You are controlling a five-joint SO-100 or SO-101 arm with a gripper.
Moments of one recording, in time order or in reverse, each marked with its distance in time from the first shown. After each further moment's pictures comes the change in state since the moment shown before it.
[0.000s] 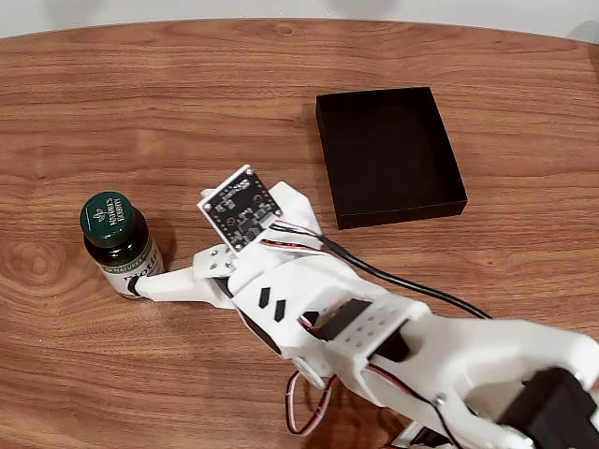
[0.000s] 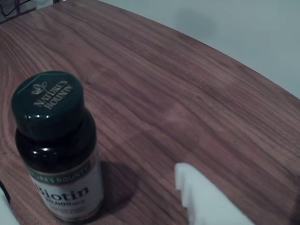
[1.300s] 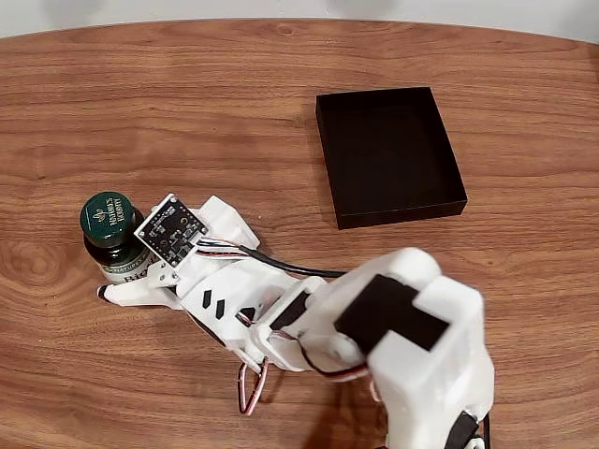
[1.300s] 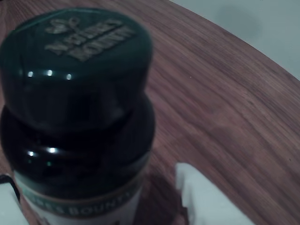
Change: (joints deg) arm -5.1 -40.9 -23.1 -17.8 3.6
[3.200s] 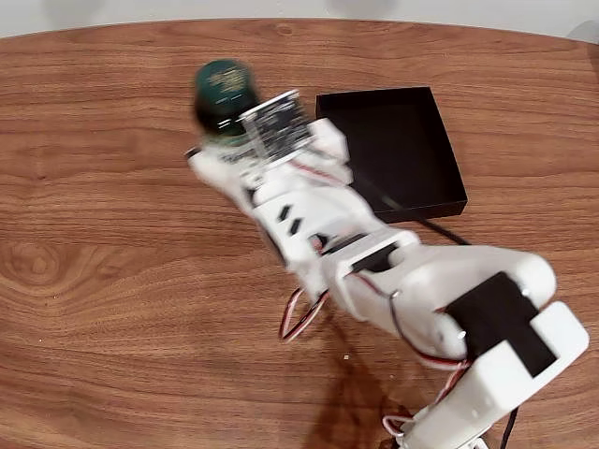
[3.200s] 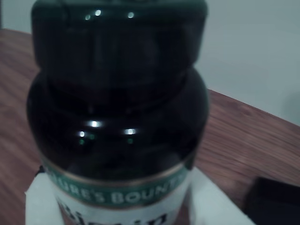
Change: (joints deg) arm 21.6 19.4 6.1 8.8 -4.7
